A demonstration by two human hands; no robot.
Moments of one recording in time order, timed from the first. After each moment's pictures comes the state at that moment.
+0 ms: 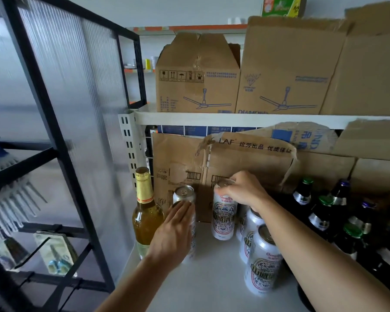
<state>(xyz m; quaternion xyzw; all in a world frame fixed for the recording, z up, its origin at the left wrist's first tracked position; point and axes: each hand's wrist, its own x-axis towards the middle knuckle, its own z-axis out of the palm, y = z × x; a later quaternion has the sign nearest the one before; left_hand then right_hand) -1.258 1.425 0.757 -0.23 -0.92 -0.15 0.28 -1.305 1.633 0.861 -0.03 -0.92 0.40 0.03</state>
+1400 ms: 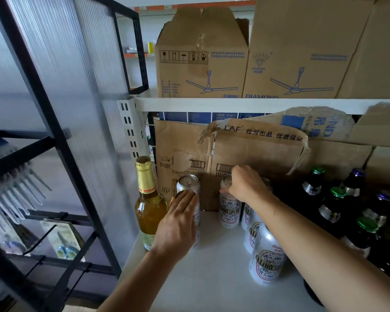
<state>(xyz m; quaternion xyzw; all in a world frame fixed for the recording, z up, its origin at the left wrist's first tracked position) -1.253 1.432 0.759 -0.18 -0.94 -0.19 0.24 -1.306 1.616 0.857 0.02 -0.99 0.11 0.05</state>
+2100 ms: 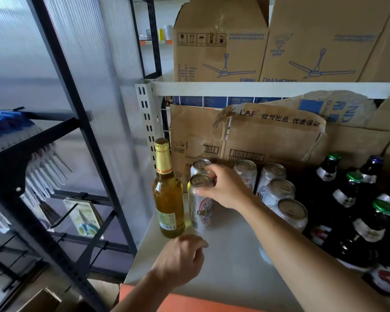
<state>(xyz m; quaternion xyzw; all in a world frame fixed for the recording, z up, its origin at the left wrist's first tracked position) -1.181 1.402 0.714 -0.23 -0.93 -0.27 0.12 -1.266 1.558 0.826 0.16 -0.91 0.37 0.05</state>
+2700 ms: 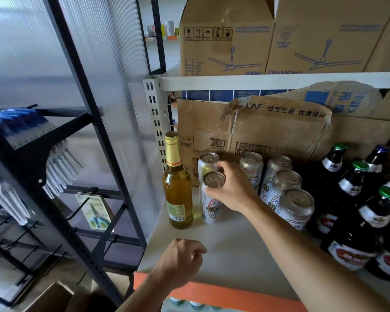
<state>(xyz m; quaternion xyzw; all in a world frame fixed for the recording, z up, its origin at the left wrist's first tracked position) -1.157 1.384 0.709 -0.13 -0.94 -0.31 -0.01 -1.253 1.552 0.799 0.11 -0.92 0.37 0.10</state>
